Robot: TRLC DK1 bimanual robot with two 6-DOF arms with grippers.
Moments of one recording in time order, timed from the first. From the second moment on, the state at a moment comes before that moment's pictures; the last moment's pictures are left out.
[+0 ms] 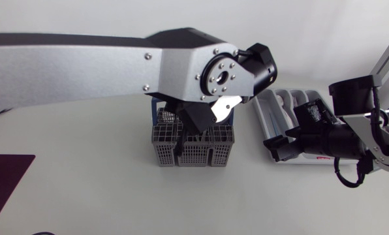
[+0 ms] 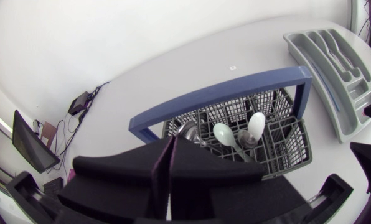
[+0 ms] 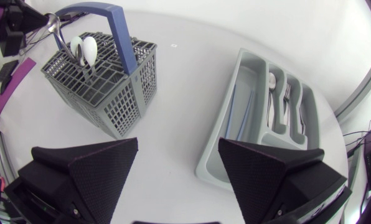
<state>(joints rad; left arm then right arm) -0.97 1.95 1.70 -1.03 -0.90 -0.62 0.18 1.17 0.64 -0.25 -0.12 -0.19</state>
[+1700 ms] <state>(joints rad) -0.95 1.77 1.67 -0.91 -0.20 -0.47 0.52 0.67 0.44 -0.14 -0.18 -0.38</state>
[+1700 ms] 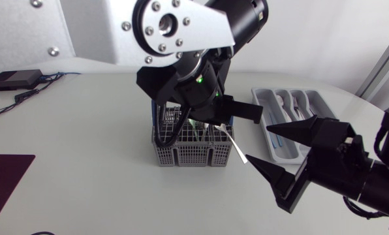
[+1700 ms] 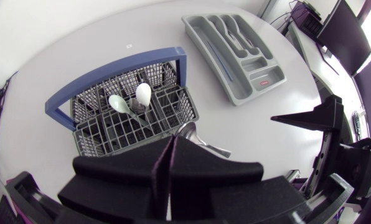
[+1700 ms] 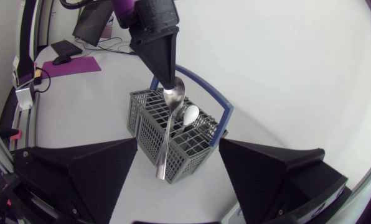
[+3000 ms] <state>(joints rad) -0.92 1.82 1.74 -0.90 -0.06 -0.47 0.57 0.97 0.49 0.05 -0.09 -0.38</state>
